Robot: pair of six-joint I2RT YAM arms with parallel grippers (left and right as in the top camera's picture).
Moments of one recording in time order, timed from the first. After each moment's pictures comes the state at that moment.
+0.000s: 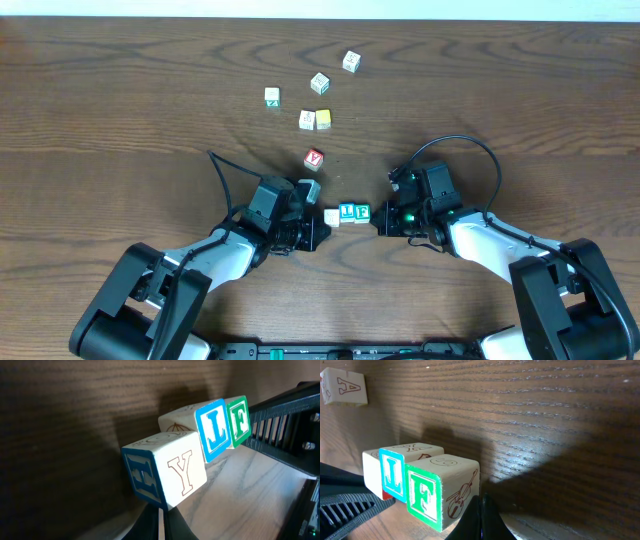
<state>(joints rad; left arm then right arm) -0.49 1.62 0.50 0.18 0.55 -0.49 0.35 1.64 0.60 -0.06 -0.50 0.45</state>
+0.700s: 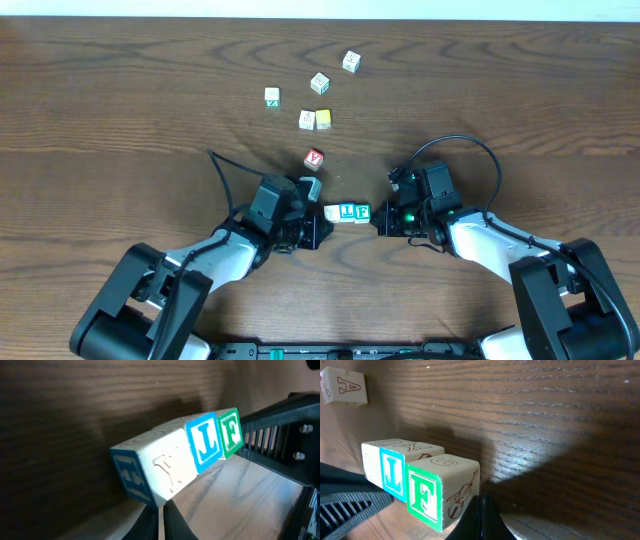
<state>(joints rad) -0.51 1.62 0.50 0.21 0.54 -0.51 0.35 1.64 0.60 -0.06 -0.50 0.45</state>
